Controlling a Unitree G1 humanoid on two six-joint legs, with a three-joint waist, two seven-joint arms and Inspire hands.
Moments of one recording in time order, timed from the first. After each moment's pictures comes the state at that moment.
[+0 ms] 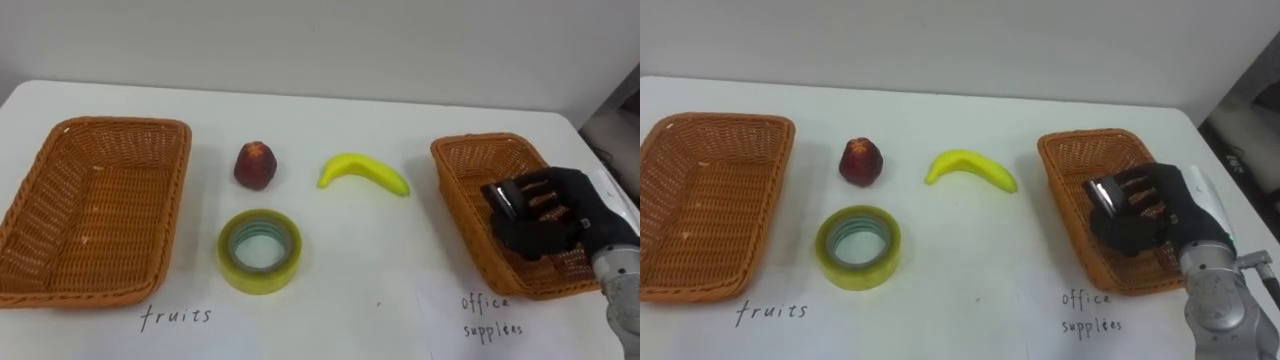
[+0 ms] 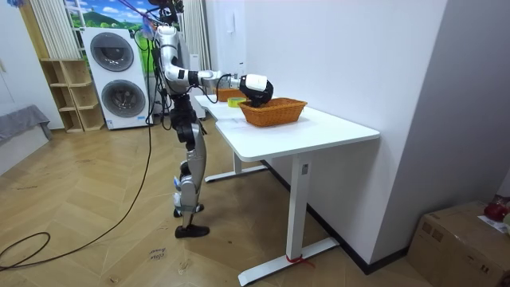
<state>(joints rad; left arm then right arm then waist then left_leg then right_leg) 0.32 0.22 0.15 0.88 0.47 0.10 0.27 0.07 -0.42 -0.19 0.11 -0.40 0.09 0.09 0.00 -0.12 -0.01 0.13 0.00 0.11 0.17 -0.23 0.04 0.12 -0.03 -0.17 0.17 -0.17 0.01</state>
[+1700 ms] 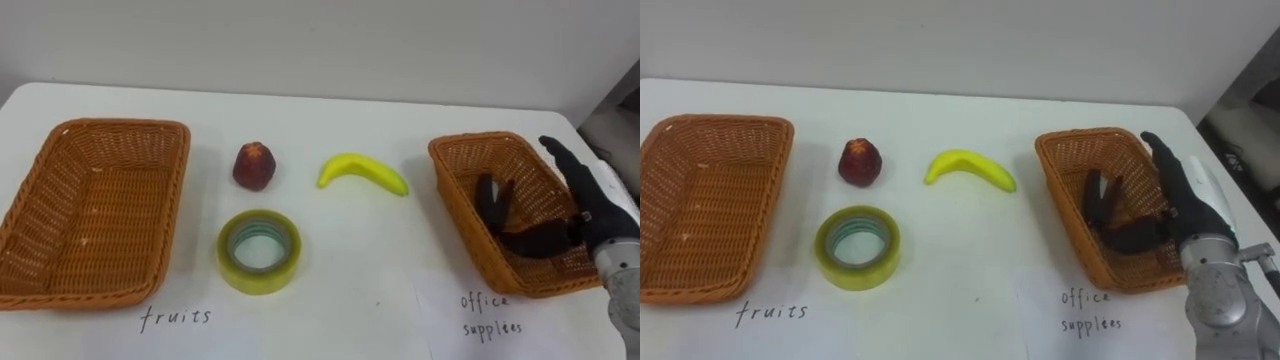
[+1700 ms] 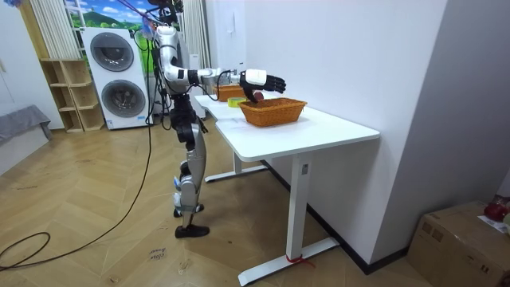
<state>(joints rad) 0.31 0.22 0.15 0.87 0.47 0.10 0.30 0.07 -0.42 -0.19 0.02 -0.42 0.08 0.08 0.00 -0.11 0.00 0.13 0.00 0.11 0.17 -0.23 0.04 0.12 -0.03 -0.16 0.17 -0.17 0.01</state>
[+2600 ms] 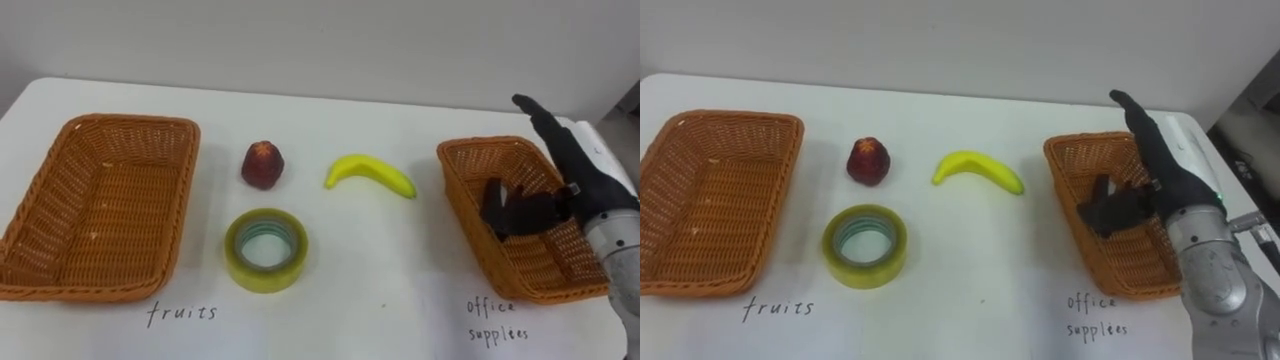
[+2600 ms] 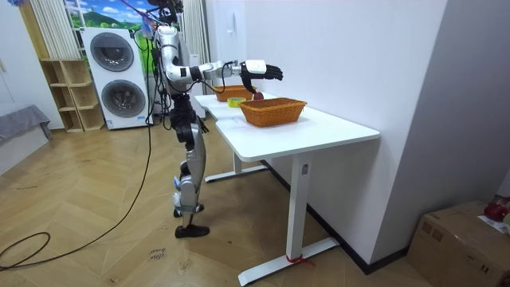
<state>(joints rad) 0.30 0.22 0.15 0.86 0.47 0.06 0.30 0.07 -0.42 -0.17 -0.14 -0.43 0.08 0.18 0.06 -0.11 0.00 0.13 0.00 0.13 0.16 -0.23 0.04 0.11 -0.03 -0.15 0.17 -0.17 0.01</state>
